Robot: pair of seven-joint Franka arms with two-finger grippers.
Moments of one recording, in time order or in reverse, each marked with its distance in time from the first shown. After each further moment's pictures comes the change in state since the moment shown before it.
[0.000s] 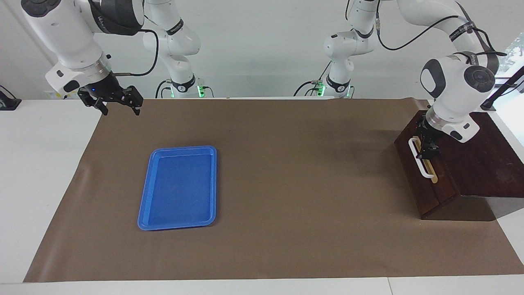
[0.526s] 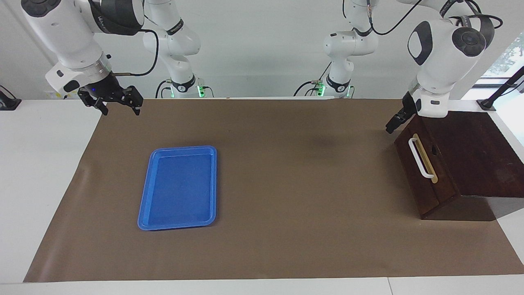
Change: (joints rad) left arm -0.031 -0.038 -0.013 0.072 -0.035 -0.192 0.658; right arm 0.000 0.000 0.000 0.000 0.000 0.000 0.000
